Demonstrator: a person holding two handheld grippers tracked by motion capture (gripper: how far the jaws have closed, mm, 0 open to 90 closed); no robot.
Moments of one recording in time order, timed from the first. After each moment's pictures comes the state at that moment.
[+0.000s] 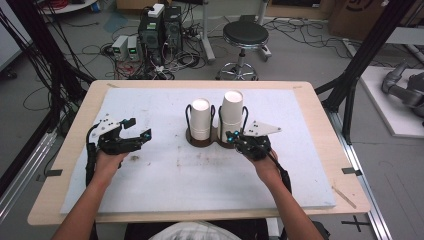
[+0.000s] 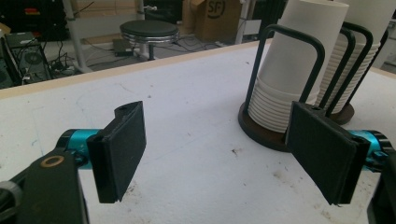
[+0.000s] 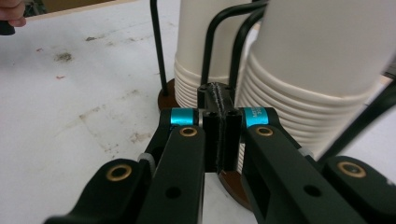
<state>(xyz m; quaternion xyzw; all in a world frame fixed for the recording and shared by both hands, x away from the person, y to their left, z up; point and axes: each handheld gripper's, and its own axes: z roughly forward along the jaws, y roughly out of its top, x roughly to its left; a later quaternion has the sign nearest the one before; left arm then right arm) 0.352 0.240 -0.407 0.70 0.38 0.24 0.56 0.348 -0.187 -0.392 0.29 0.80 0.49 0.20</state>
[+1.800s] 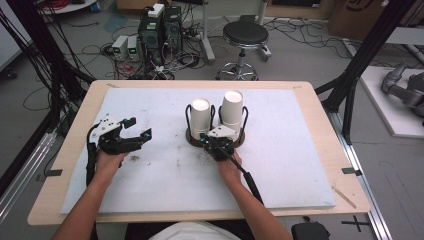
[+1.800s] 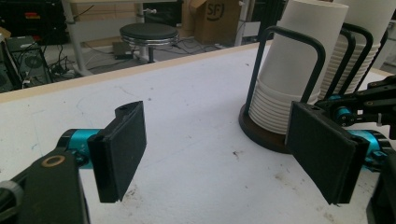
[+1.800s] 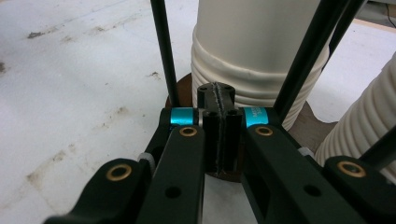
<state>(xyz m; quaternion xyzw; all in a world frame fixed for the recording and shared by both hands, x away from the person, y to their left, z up) 0.354 0.242 -0.408 0.69 0.37 0.25 0.57 0.368 -0.094 -0.443 0.37 0.78 0.46 0.22</state>
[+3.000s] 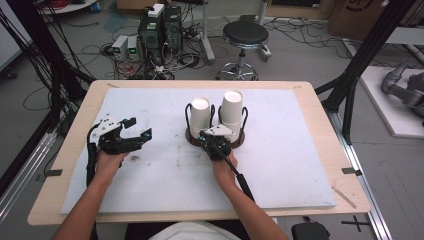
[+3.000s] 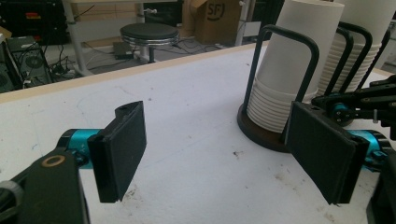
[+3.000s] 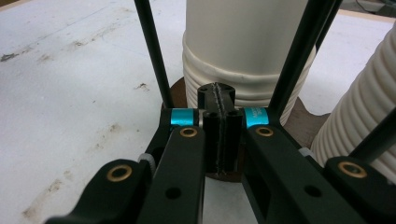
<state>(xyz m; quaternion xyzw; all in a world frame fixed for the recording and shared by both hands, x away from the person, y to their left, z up) 0.354 0.241 -0.407 0.69 0.37 0.25 0.56 0.365 -0.081 -0.438 0.43 0.75 0.44 0.23</state>
